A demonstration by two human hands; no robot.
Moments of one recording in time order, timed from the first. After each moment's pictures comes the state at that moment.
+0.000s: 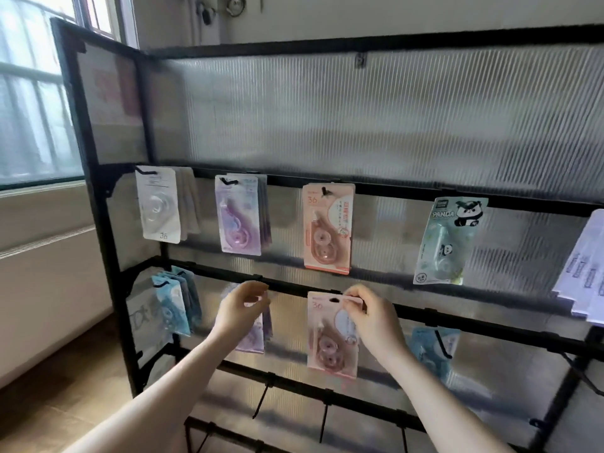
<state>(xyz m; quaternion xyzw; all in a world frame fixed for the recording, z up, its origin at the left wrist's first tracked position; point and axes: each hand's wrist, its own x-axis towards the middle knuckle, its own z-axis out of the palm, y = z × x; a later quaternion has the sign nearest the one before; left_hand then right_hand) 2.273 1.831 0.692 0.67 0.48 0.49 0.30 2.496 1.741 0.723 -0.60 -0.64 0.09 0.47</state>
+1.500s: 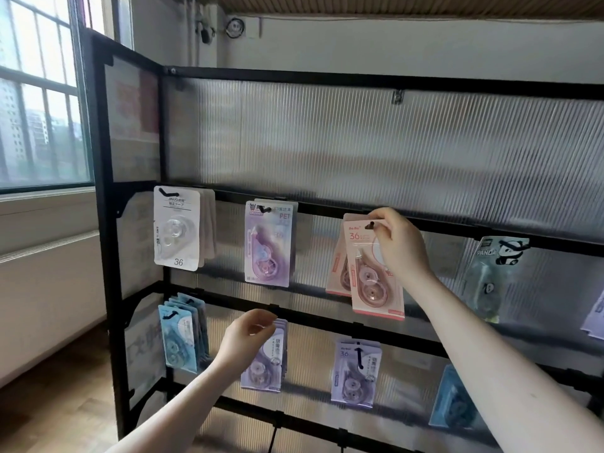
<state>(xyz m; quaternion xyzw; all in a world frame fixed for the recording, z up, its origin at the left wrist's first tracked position) 2.227 1.872 0.688 0.68 0.43 0.48 0.35 2.468 1.821 0.857 -0.59 -0.62 -0.12 0.50</state>
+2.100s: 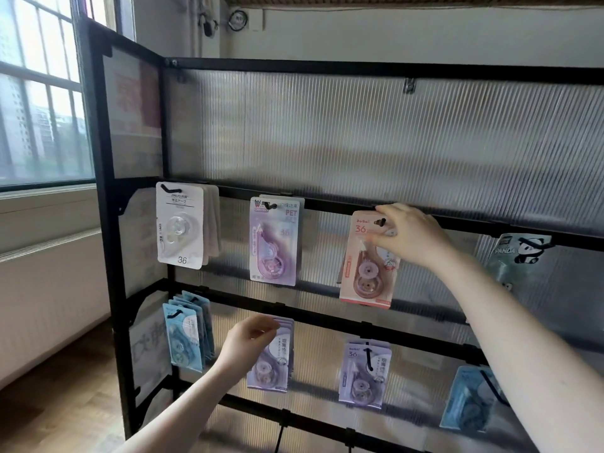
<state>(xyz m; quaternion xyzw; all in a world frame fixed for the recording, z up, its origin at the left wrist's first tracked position) 2.220 1.883 0.676 0.68 0.44 0.46 0.37 2.484 1.828 0.882 -0.68 -0.68 -0.18 0.21</state>
